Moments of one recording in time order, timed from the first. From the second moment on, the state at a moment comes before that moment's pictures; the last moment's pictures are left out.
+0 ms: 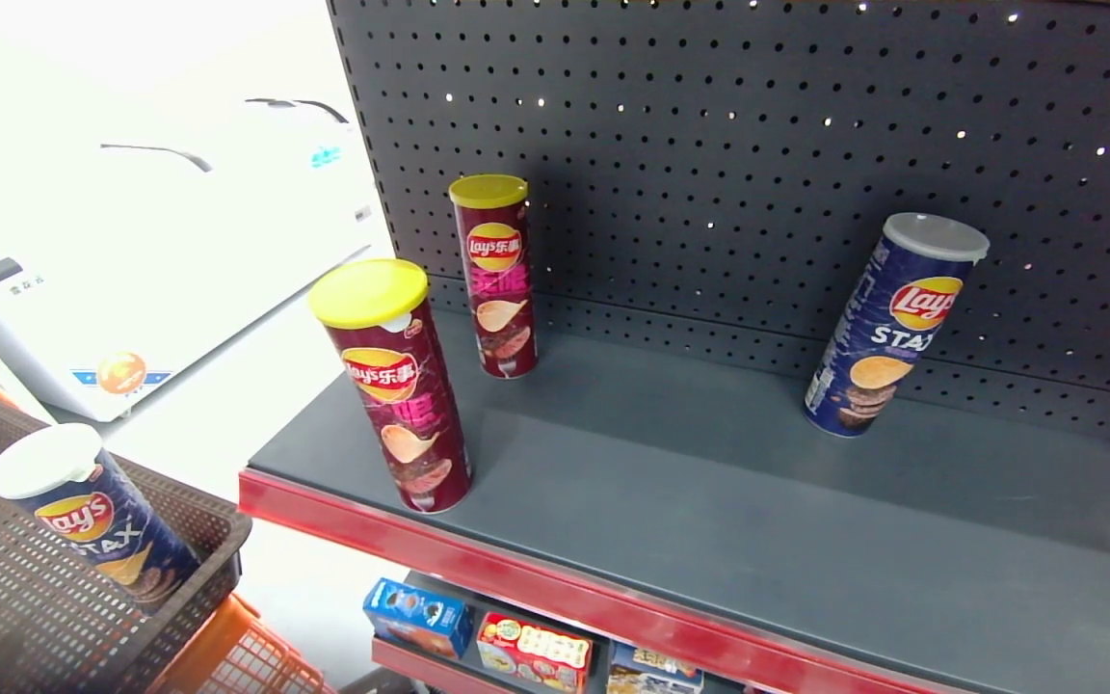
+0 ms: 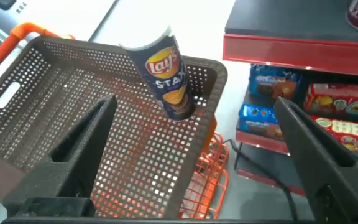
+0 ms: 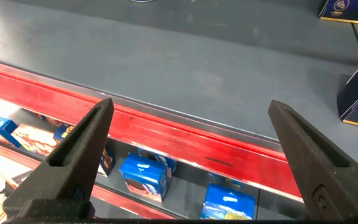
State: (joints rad) left arm -0.03 0.58 -0.42 0.06 0.19 0.20; right arm 0.00 0.00 0.00 0.00 0.04 0.00
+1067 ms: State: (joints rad) left arm 0.20 0.83 -0.33 -0.11 0.20 0.18; right arm 0.00 0.00 0.00 0.00 0.04 0.00
